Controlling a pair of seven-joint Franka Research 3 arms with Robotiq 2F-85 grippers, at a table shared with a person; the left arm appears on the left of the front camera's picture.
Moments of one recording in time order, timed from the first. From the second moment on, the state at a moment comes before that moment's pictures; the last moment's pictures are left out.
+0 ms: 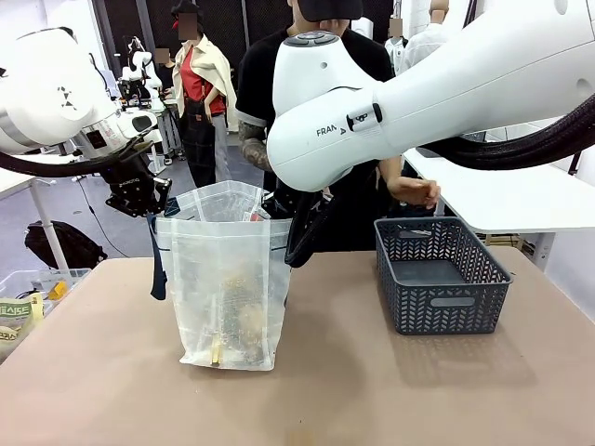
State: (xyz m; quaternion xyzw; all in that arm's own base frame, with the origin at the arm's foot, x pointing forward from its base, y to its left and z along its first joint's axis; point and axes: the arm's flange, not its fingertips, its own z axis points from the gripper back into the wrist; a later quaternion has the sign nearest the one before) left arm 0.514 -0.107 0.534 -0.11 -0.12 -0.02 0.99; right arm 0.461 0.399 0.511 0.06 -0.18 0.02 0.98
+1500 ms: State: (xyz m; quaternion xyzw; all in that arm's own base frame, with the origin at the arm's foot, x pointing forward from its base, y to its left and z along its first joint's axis) left arm 0.507 -0.134 0.529 -0.21 -0.02 -0.09 0.97; right arm 0.451 0.445 0.521 0.02 -0.18 0.19 0.96
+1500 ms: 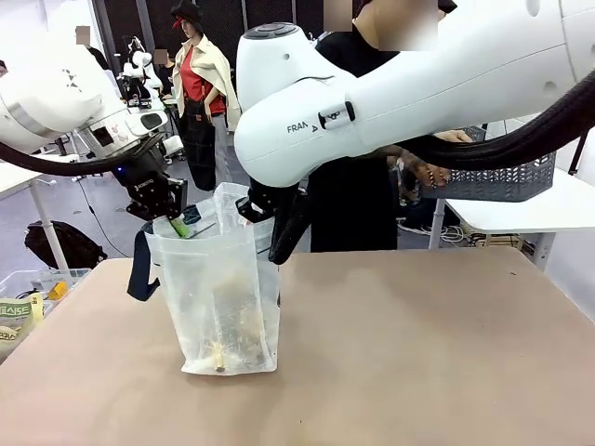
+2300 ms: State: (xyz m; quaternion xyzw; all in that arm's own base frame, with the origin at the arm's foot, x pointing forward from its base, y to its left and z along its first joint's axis) left arm 0.522 -0.121 0.503 -0.36 0.07 -0.07 0.93; right arm 0.455 0.473 0.513 0.04 -0.16 0.42 0.89
